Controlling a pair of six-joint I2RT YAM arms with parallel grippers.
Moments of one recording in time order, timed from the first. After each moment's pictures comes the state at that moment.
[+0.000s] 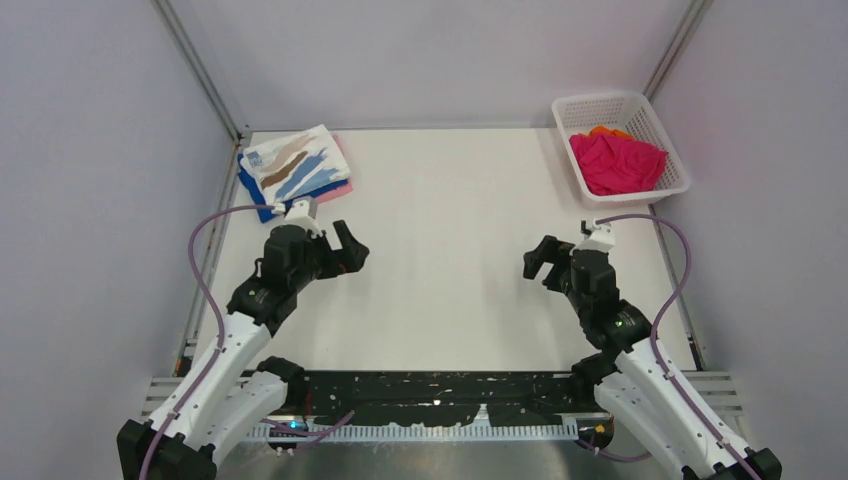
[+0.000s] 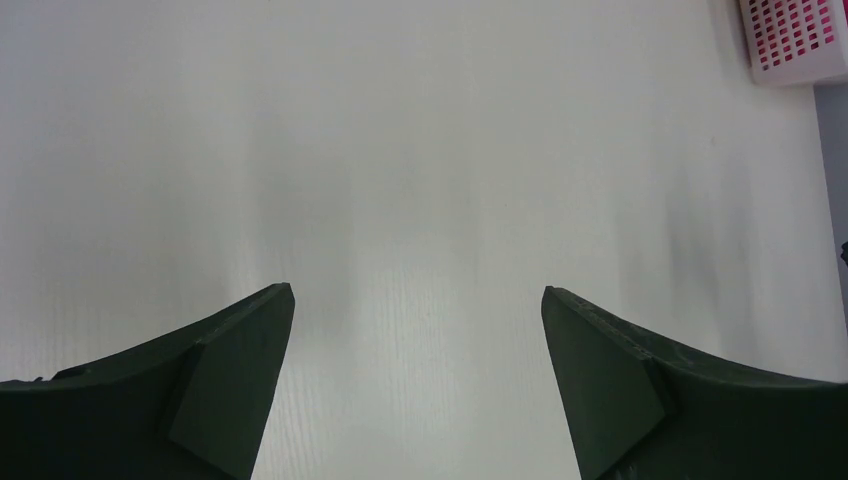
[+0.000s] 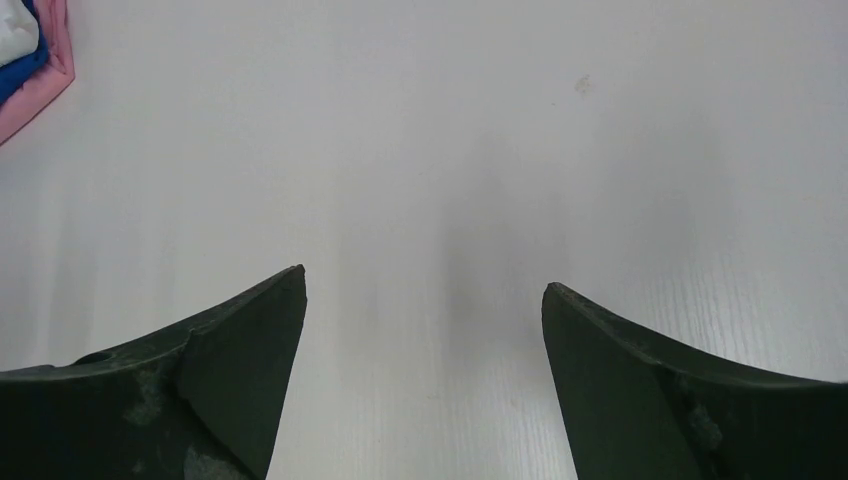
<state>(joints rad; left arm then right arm) -0.35 0.80 0.65 -0.35 0.03 -0.51 0.38 0.58 0.46 -0.33 0.25 0.53</state>
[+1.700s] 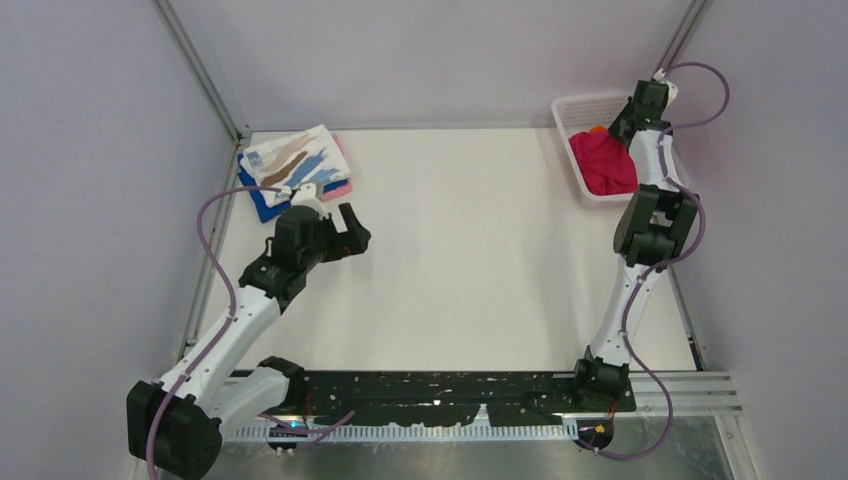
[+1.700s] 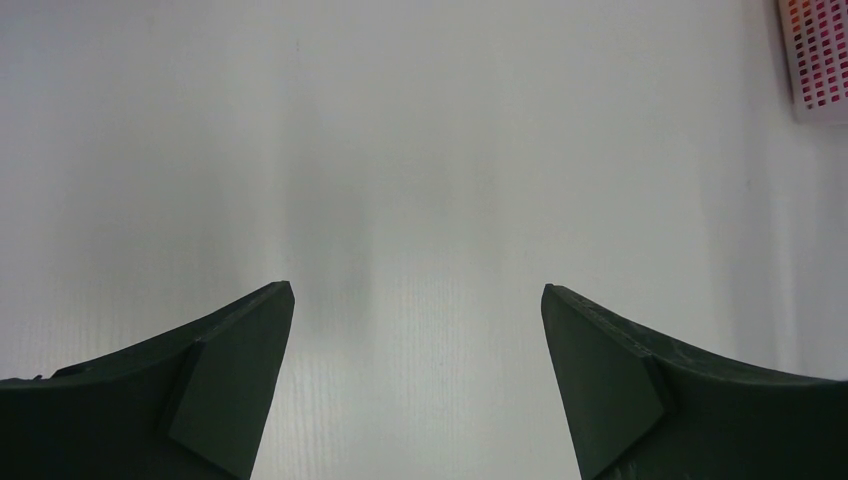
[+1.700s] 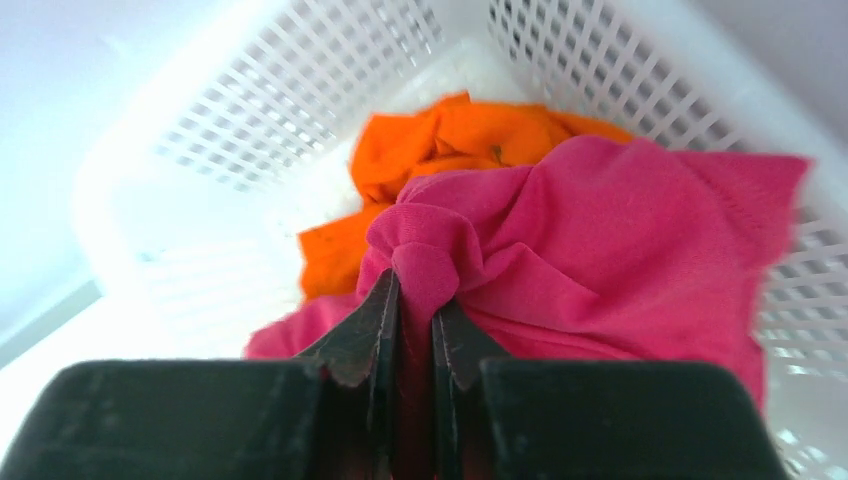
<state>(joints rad) -0.35 0.98 0.74 -0.28 -0.04 -0.50 -0.25 2.33 2.10 -0.37 0.11 0.36</state>
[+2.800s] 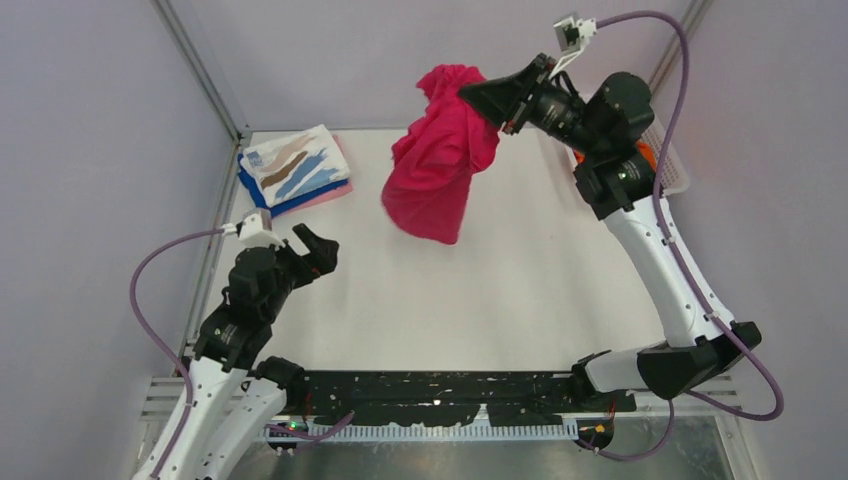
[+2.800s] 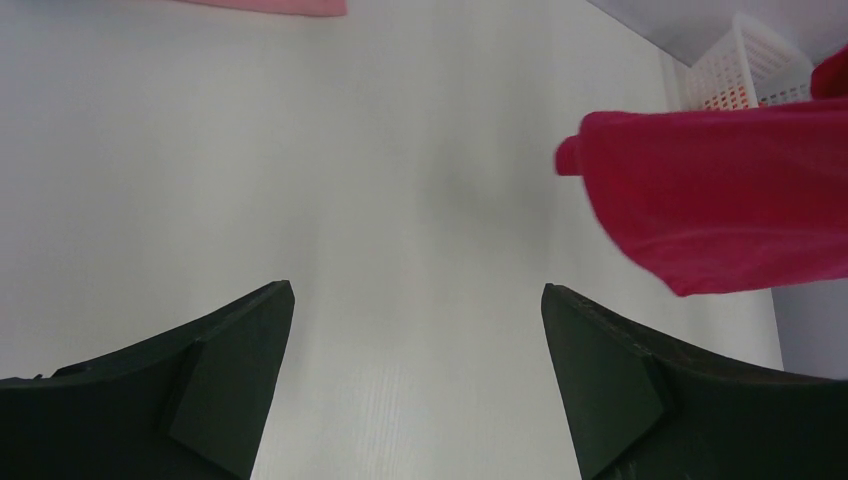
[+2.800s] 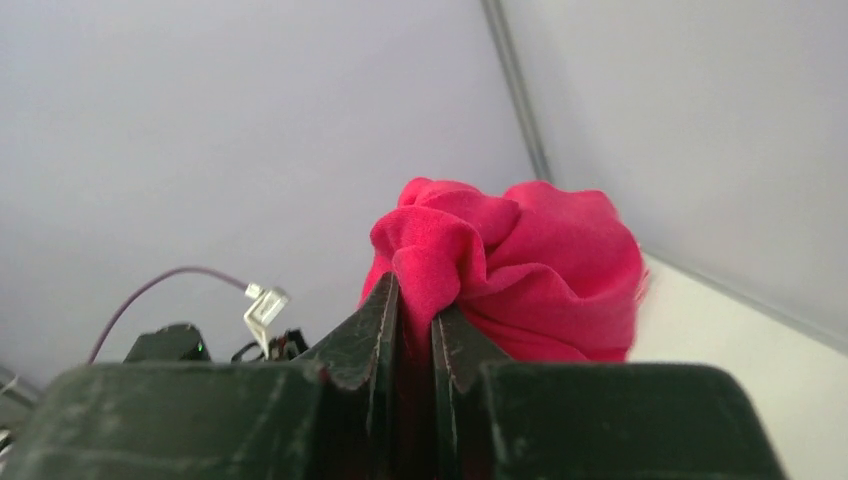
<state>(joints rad) -0.35 0.57 0.71 -0.51 -0.18 -0.62 0.35 1.39 1.73 -0.04 -0.57 0.54</state>
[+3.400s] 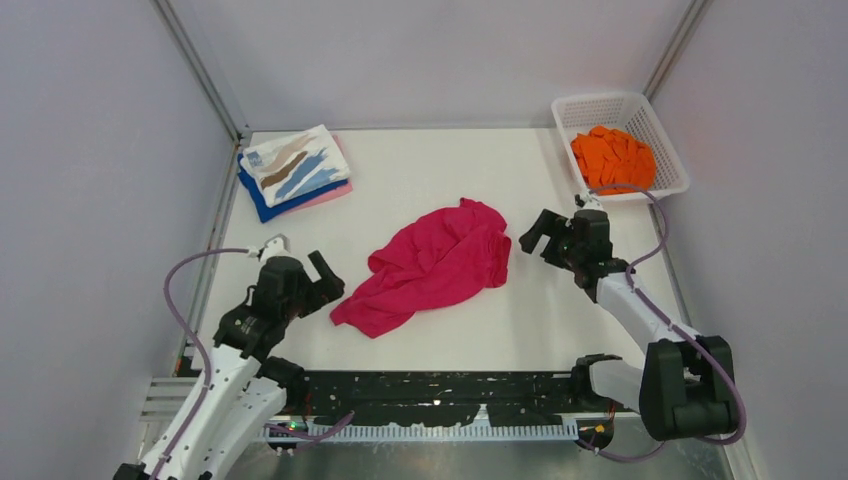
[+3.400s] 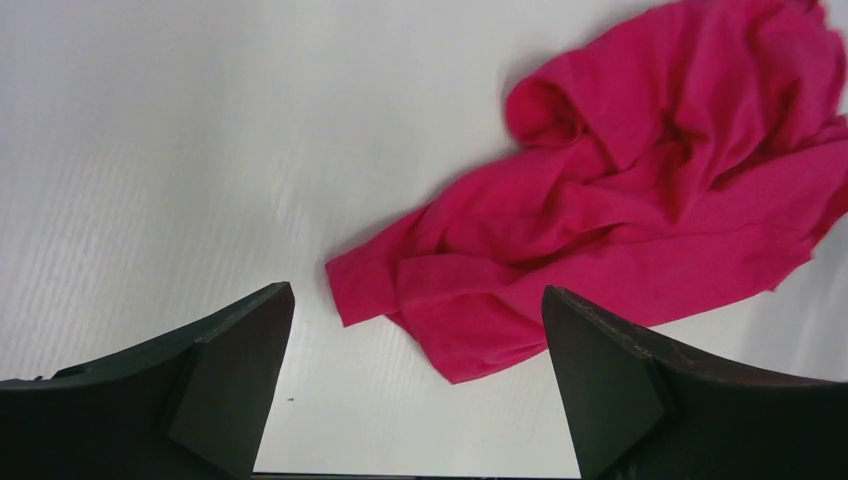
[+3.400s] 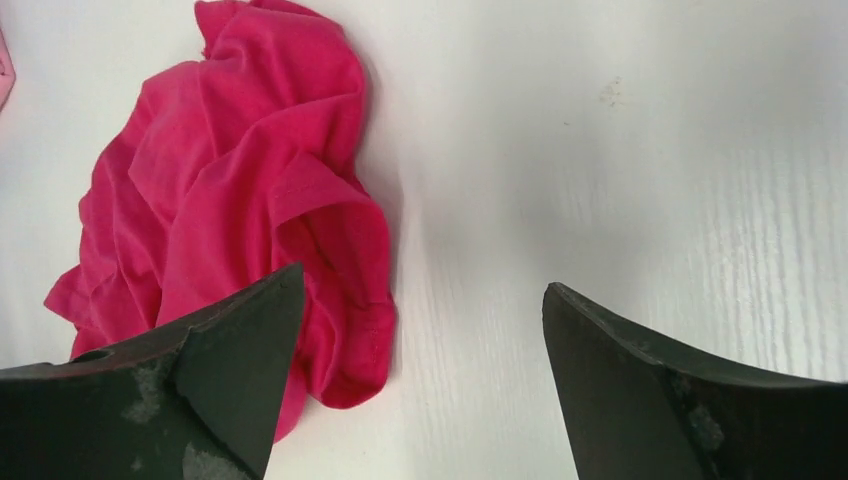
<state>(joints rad) -0.35 0.56 0.61 -0.73 -0.21 -0.74 0.10 1.18 0.56 -0.01 -0.14 0.51</state>
